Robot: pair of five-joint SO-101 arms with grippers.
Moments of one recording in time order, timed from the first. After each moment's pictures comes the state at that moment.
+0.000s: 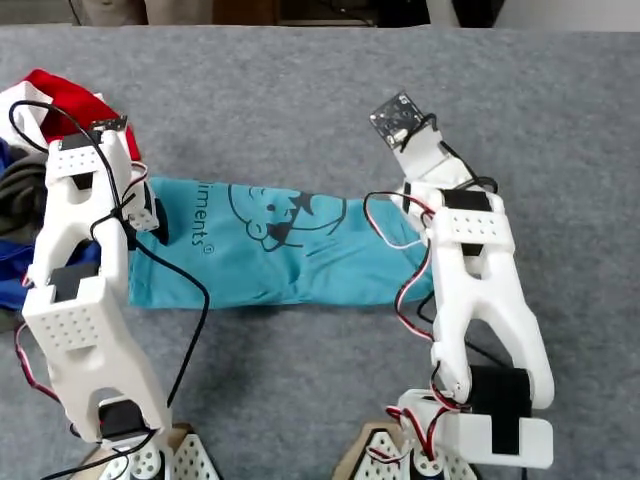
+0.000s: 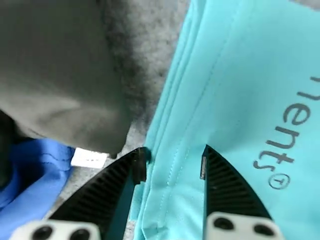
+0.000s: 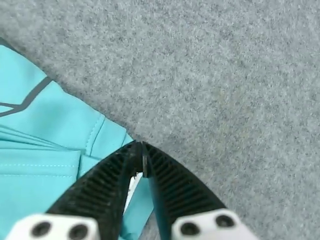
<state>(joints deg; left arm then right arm) -16.7 30.0 -8.4 79.8 -10.6 0.4 -9.4 35.7 36.2 27.8</state>
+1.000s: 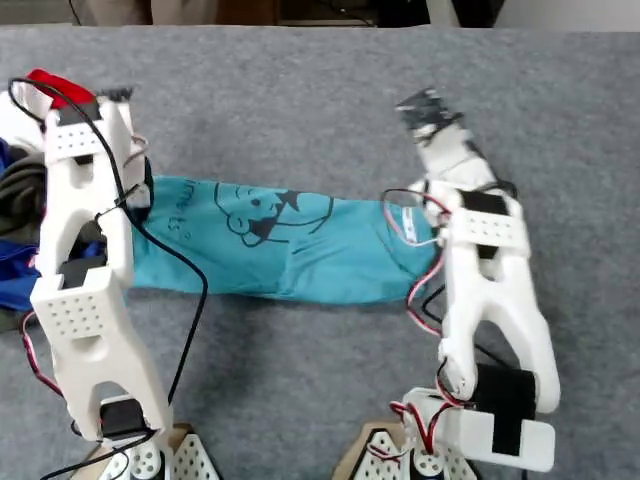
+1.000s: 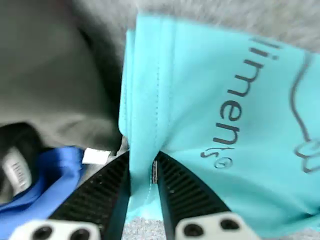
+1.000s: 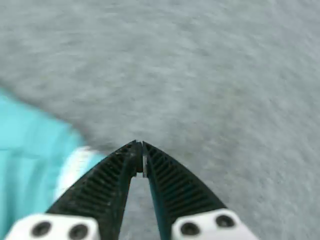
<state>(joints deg) -14.7 33.0 -30.0 92.7 -13.8 7.3 -9.4 36.3 30.2 23.7</state>
